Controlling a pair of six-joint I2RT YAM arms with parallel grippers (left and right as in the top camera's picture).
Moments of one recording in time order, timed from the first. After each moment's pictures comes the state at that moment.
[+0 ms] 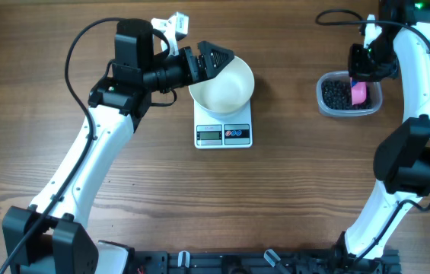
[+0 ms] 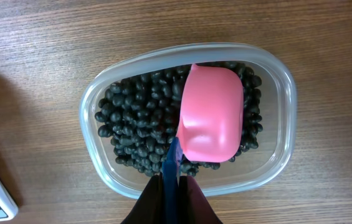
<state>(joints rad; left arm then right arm) -0.26 1.56 1.26 -0.22 0.73 -0.67 -0.14 2.11 2.01 -1.37 -0.01 0.00</state>
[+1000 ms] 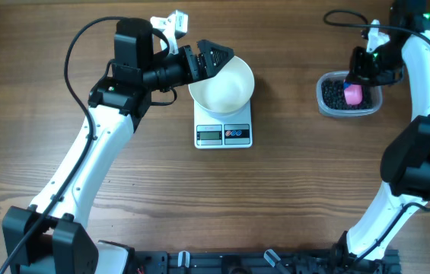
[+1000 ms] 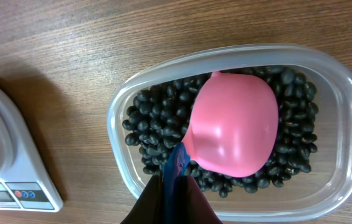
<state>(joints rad) -0.26 1.56 1.26 -0.20 0.72 -0.67 -0.21 2.09 1.90 -1.27 -0.23 0.00</state>
